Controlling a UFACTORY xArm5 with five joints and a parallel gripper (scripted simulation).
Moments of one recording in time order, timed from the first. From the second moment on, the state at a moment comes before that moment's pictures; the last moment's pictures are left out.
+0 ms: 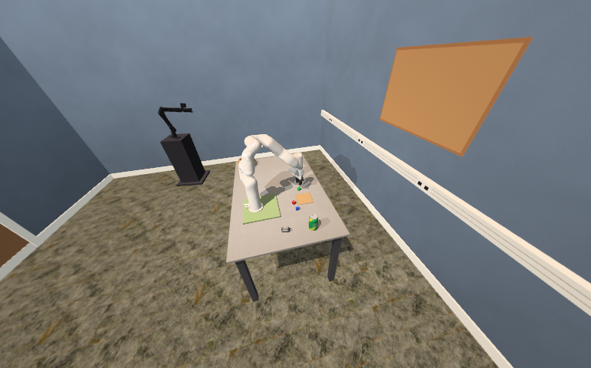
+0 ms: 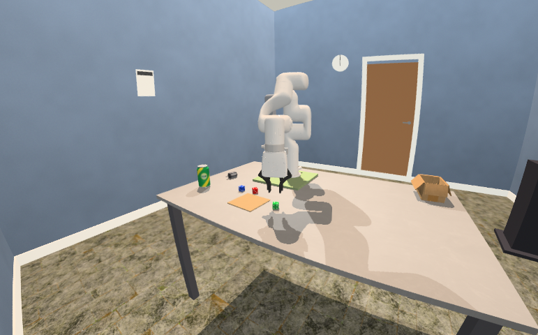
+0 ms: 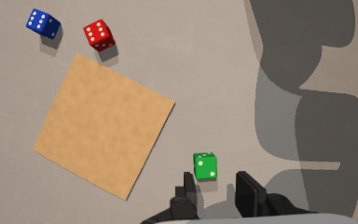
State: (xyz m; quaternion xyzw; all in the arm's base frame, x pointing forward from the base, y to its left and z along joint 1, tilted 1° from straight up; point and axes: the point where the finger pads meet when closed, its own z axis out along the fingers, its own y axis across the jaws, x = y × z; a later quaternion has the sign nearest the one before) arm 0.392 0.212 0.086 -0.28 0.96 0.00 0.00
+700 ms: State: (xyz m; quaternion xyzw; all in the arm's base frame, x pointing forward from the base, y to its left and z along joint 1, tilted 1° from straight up) arm 0.392 0.212 0.057 -0.28 0.96 0.00 0.00
